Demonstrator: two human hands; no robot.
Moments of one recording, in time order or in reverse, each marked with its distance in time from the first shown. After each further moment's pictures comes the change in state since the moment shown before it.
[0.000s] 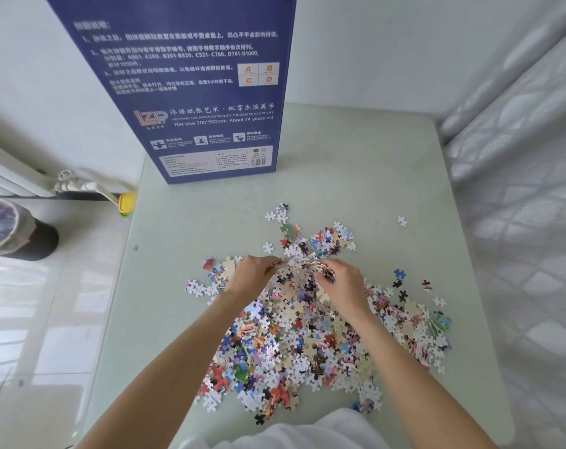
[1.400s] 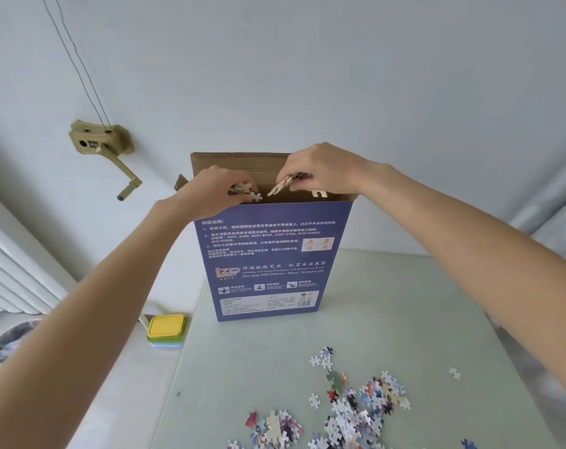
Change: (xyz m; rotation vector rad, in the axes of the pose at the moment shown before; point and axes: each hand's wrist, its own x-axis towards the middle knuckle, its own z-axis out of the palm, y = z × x) left_hand 0.087 0.032 -0.410 0.342 0.404 0.318; right_hand 0.234 -0.343 -0.219 -0.570 -0.063 -1.014
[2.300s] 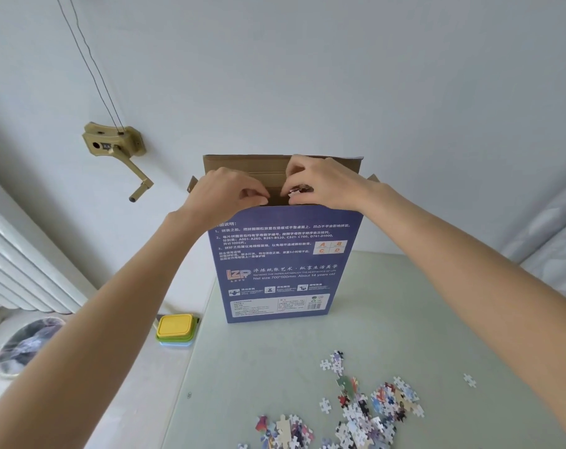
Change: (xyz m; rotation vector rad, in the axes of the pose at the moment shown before) left_hand -0.015 0.012 -0.004 0.039 0.159 0.057; right_hand 0.008 -0.007 0.027 0.097 0.065 0.094
